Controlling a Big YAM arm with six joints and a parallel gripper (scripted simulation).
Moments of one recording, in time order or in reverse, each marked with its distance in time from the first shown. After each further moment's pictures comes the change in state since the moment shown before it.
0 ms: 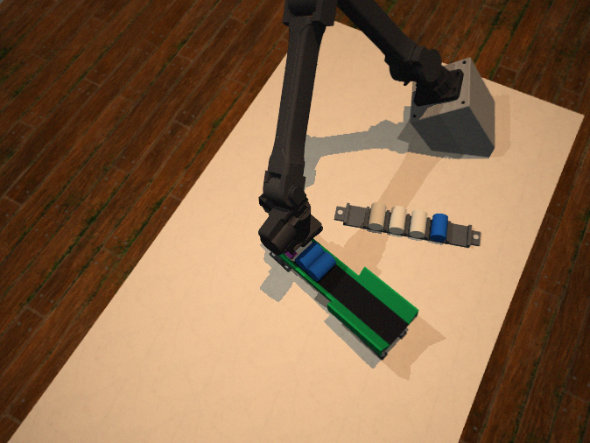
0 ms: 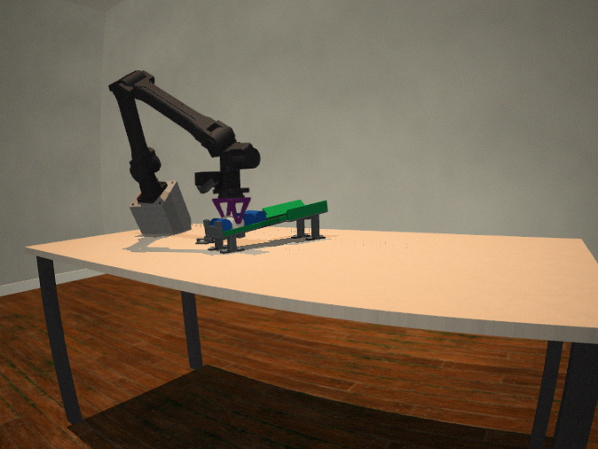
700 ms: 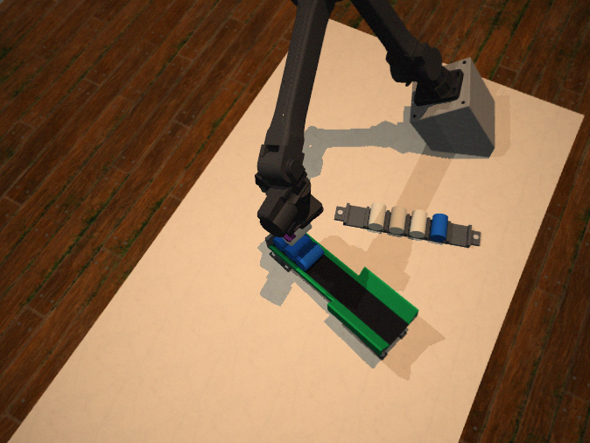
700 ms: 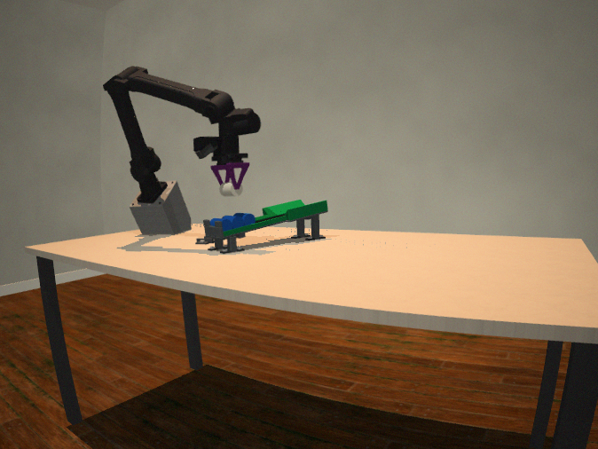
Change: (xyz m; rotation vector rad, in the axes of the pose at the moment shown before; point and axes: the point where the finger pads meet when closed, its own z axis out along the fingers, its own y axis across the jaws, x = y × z) arm -0.002 0.003 -0.097 -0.009 0.002 0.002
